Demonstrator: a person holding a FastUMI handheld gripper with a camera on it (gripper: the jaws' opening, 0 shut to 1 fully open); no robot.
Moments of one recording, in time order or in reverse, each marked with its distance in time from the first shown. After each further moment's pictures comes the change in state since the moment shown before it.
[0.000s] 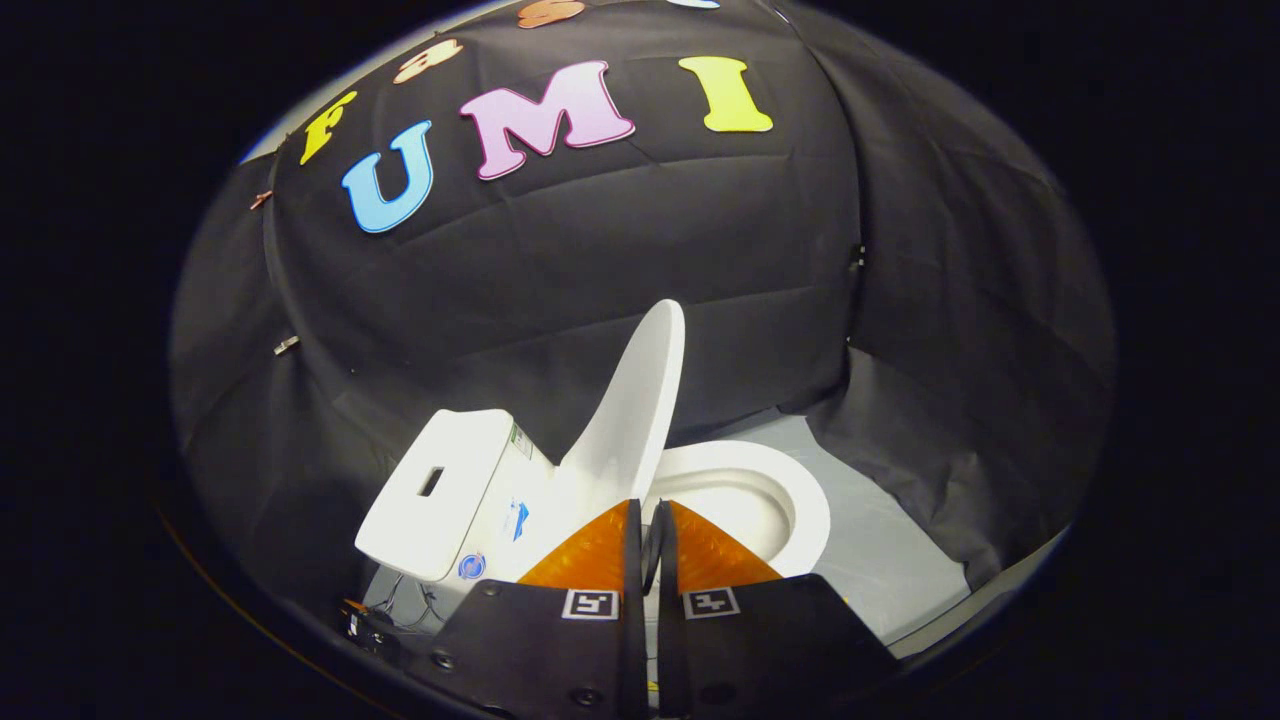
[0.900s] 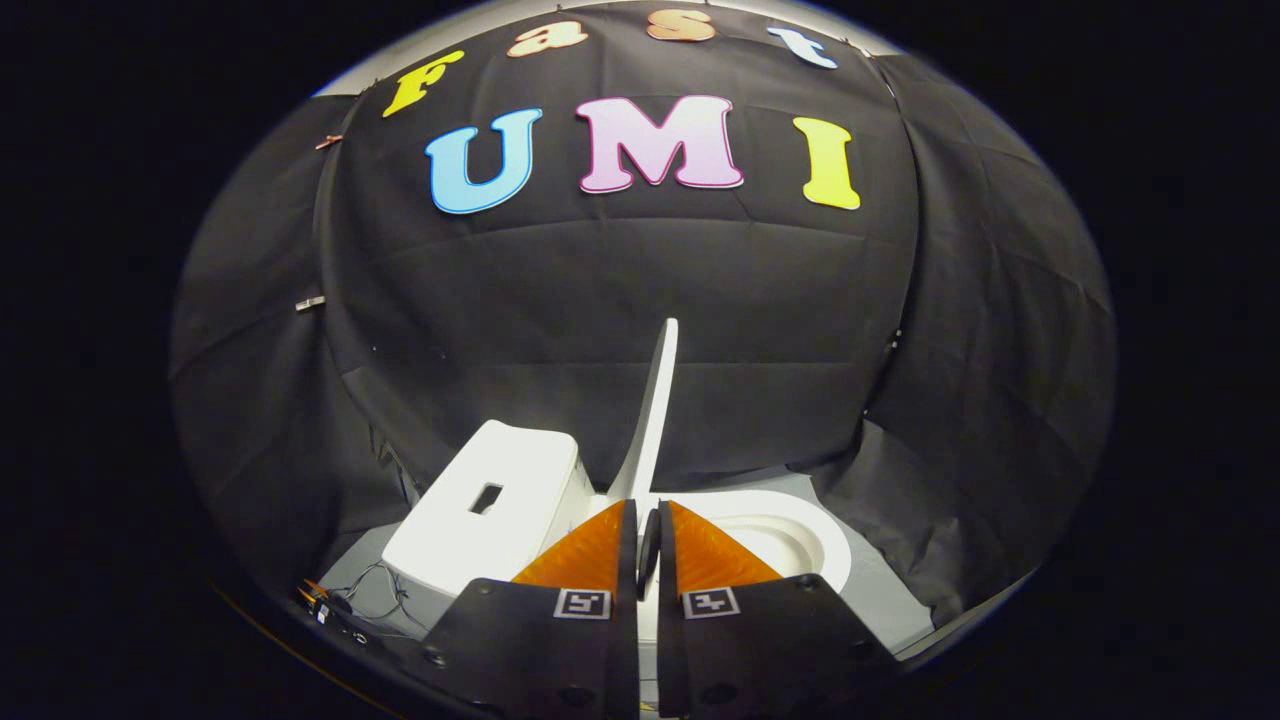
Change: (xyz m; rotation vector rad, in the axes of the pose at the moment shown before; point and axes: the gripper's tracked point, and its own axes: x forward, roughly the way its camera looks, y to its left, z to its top) arm -0.019 0.145 0.020 -0.199 -0.109 -0.018
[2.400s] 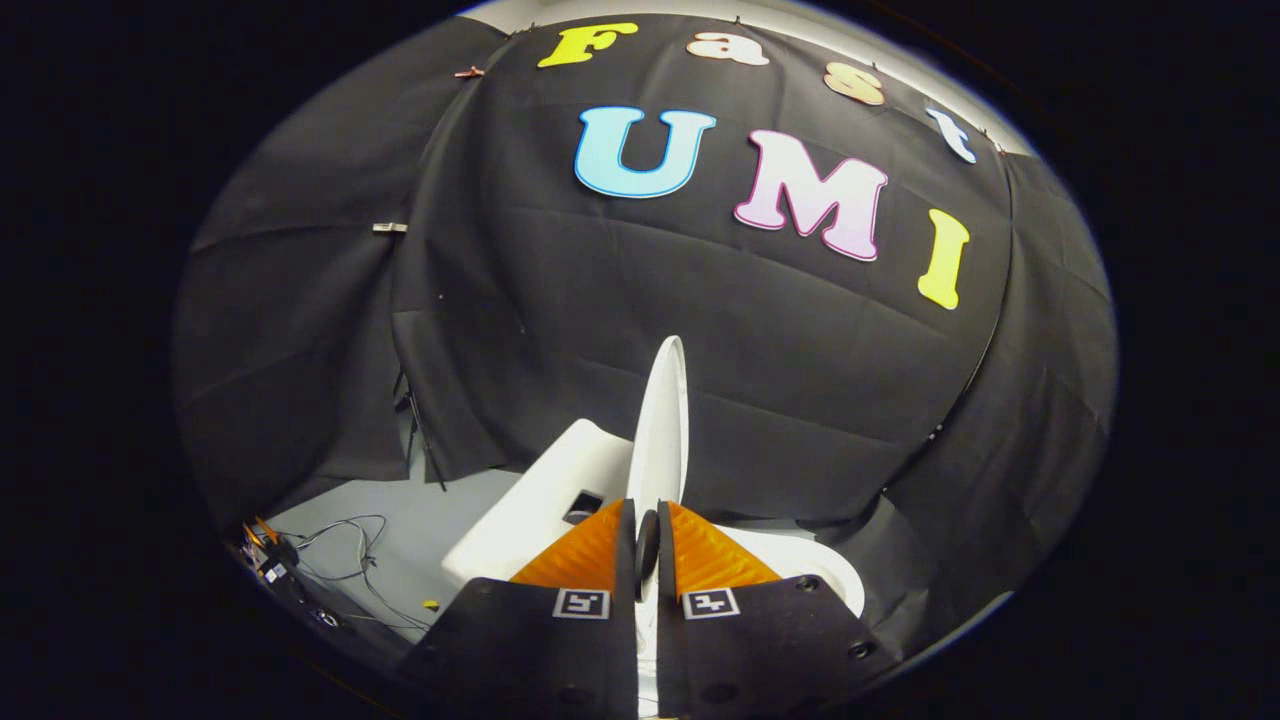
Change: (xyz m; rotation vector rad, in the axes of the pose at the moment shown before) arm 0.008 0.165 -0.014 -0.274 -0.072 0.036
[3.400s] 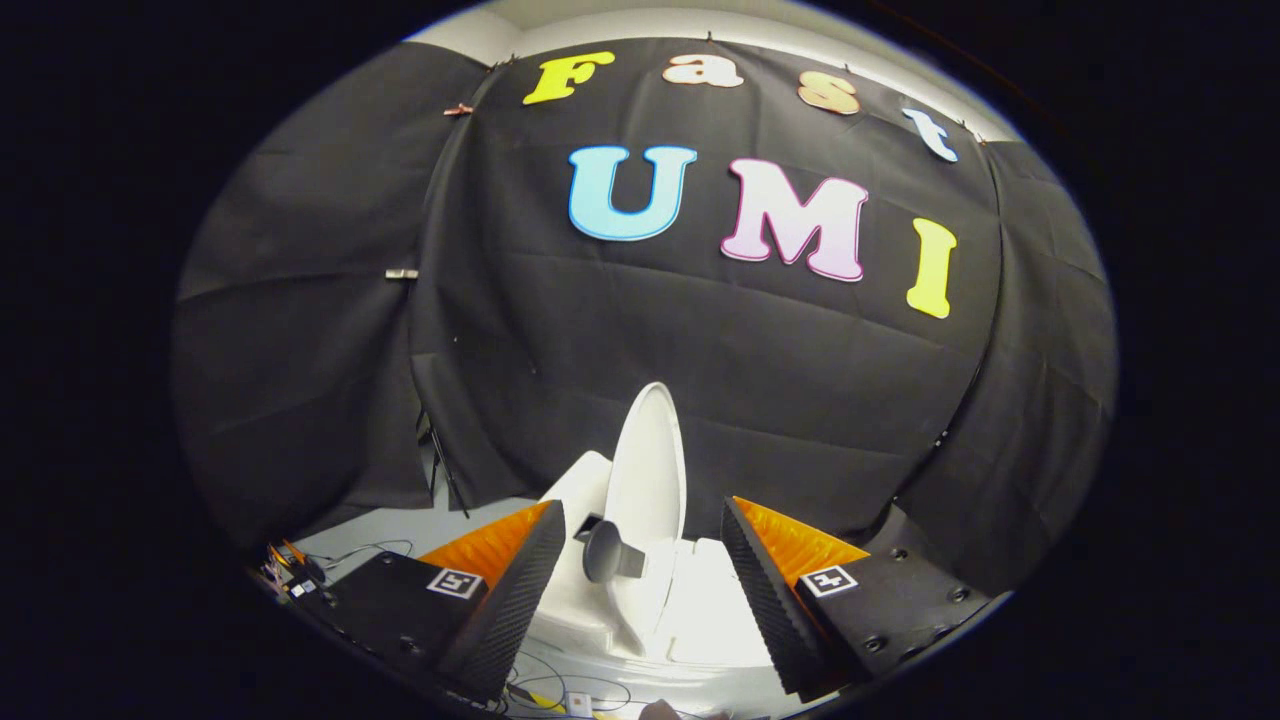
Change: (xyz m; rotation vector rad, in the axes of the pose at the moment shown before) arm -0.056 -0.025 0.050 0.079 -0.100 0.072
